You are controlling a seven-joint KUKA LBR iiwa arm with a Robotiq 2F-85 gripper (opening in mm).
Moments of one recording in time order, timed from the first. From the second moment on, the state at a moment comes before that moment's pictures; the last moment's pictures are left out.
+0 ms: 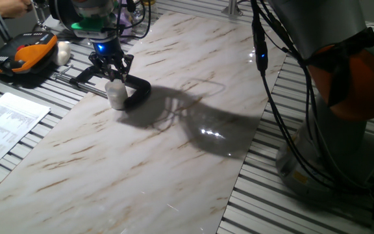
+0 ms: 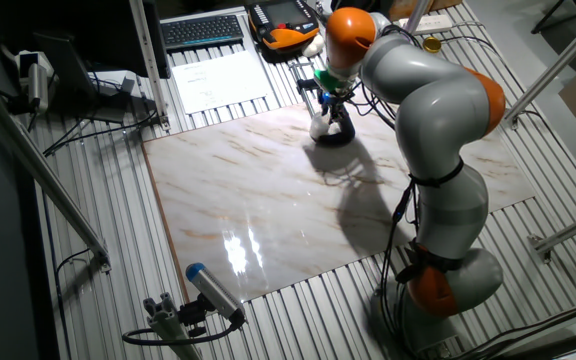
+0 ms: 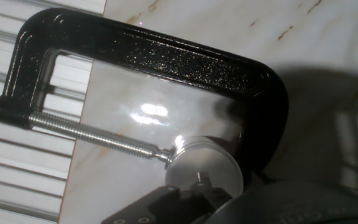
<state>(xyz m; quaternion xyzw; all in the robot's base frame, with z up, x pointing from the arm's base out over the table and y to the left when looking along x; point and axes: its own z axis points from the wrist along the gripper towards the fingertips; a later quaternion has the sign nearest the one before) 0.638 0.018 0.123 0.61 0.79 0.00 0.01</state>
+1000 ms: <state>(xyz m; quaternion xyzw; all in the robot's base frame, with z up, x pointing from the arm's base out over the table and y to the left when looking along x) 0.642 0.024 0.118 0.64 0.77 0.01 0.01</state>
